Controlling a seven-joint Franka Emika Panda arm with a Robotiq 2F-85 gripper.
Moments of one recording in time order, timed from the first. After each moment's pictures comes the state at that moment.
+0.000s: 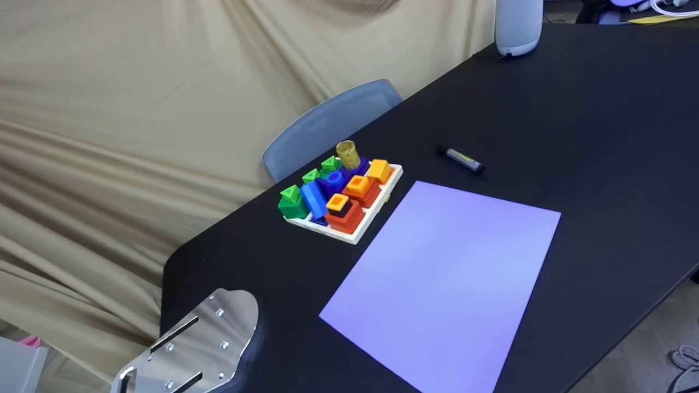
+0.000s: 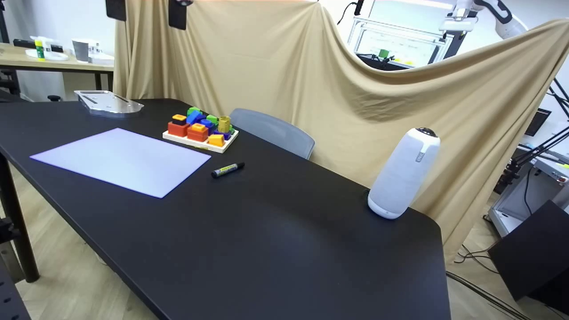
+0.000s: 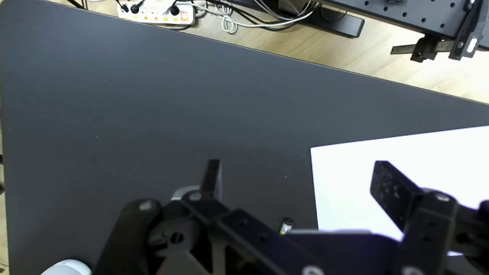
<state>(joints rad) 0.04 -0.74 0.02 -2.65 -0.10 1.90 -0.17</state>
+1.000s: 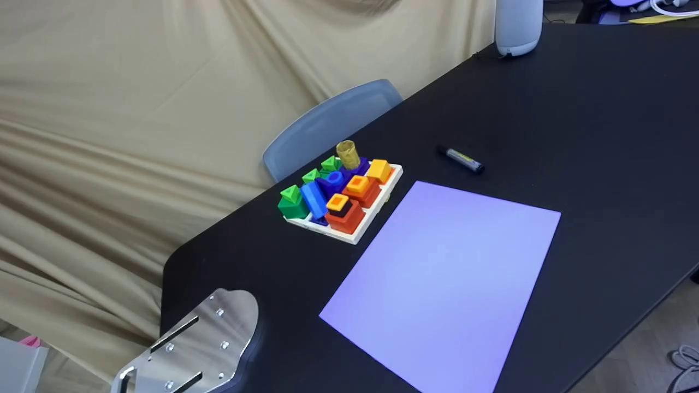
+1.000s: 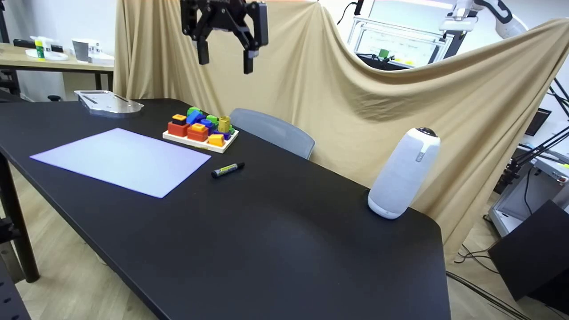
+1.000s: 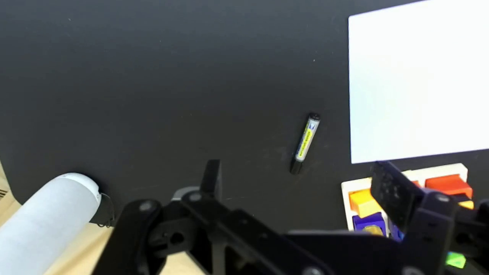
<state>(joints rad) 0.03 -0.38 -0.01 -2.56 -0.07 2.43 -0.16</state>
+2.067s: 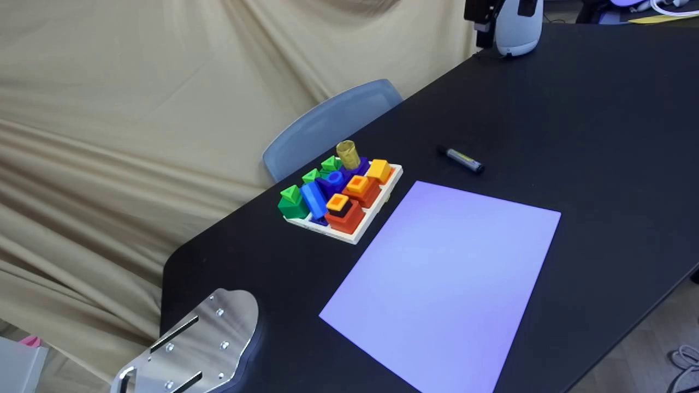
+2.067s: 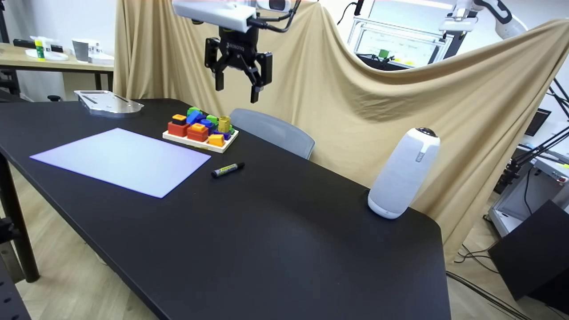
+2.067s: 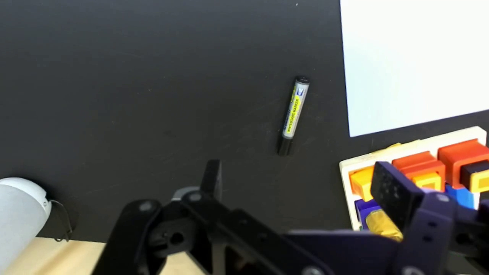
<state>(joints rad) 0.05 -0.05 0.02 -2.38 0.03 2.56 -0.13</state>
